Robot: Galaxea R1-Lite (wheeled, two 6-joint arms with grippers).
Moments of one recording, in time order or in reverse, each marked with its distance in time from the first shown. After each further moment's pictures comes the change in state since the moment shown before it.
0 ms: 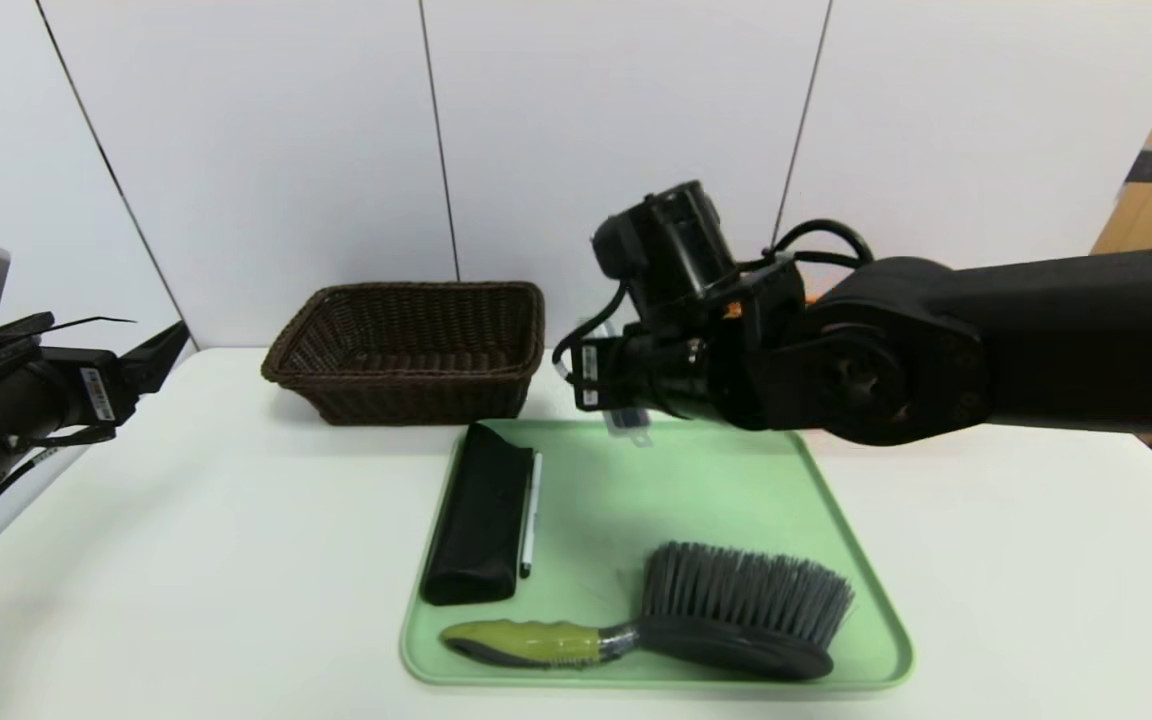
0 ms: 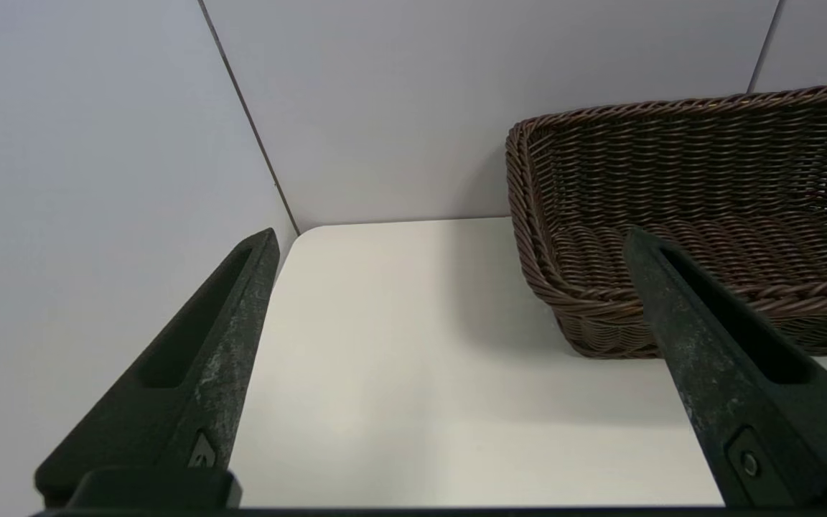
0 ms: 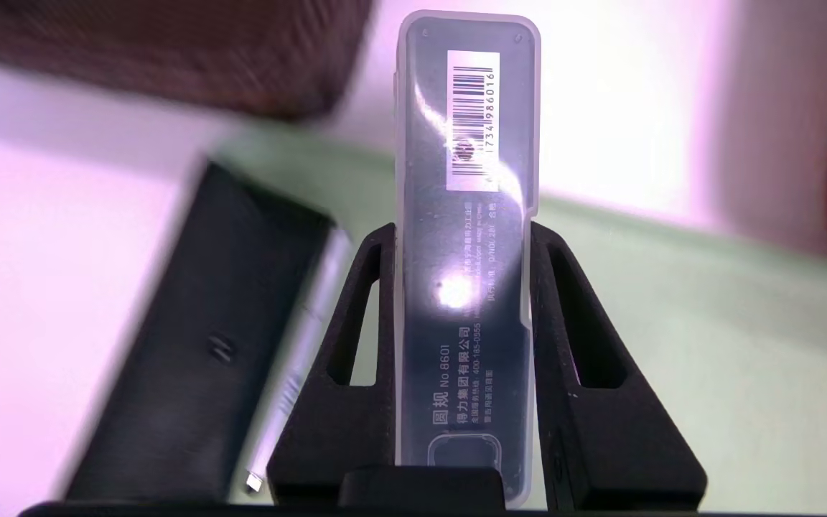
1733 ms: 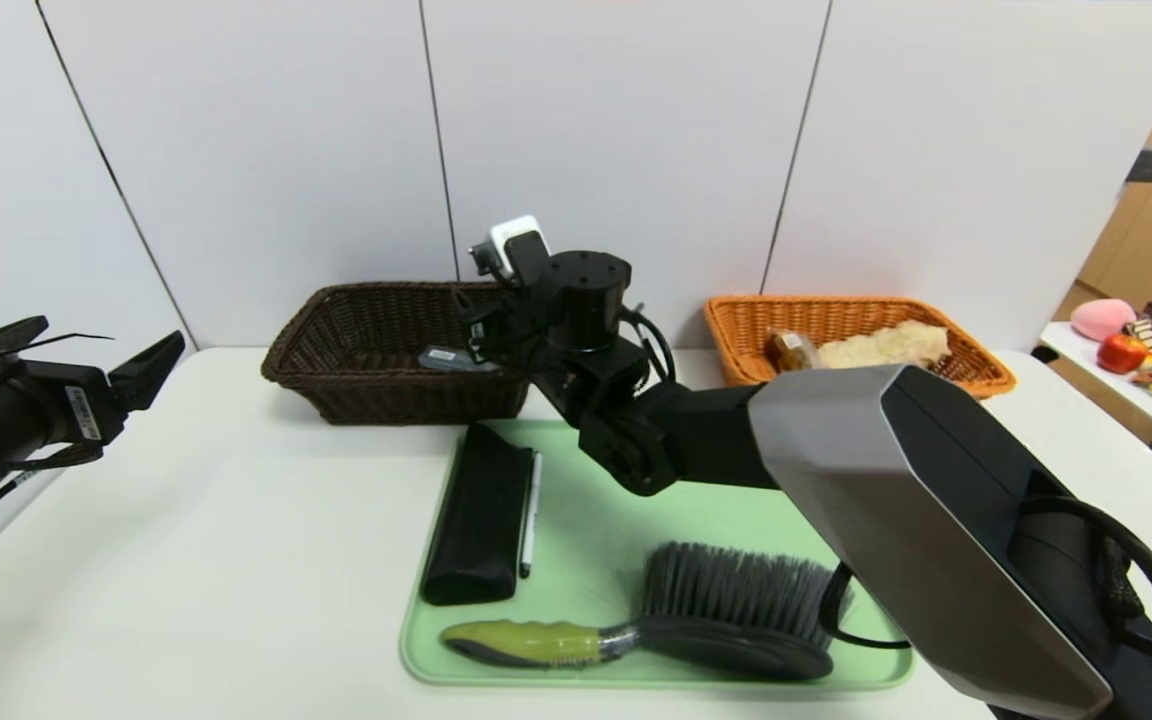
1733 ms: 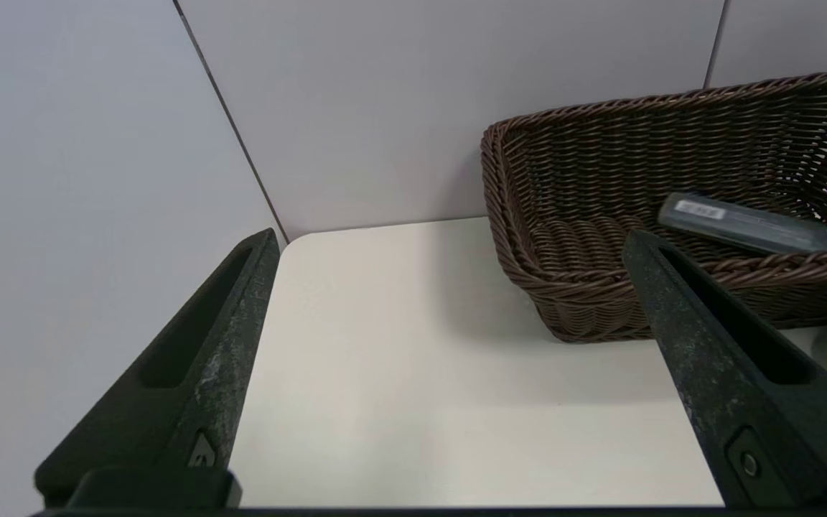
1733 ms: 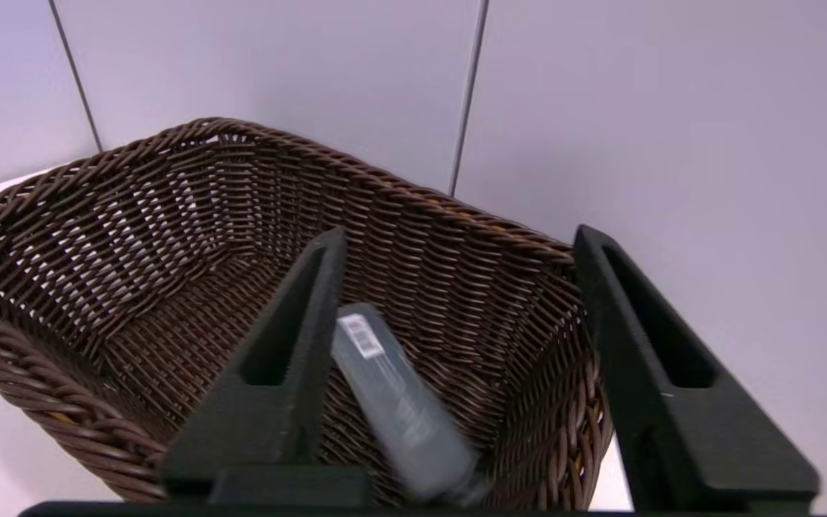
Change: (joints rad) left arm -0.005 -0.065 0.051 -0.002 -0.039 0.024; right arm -0.025 0.499 -0.356 -0.848 0.172 -0.499
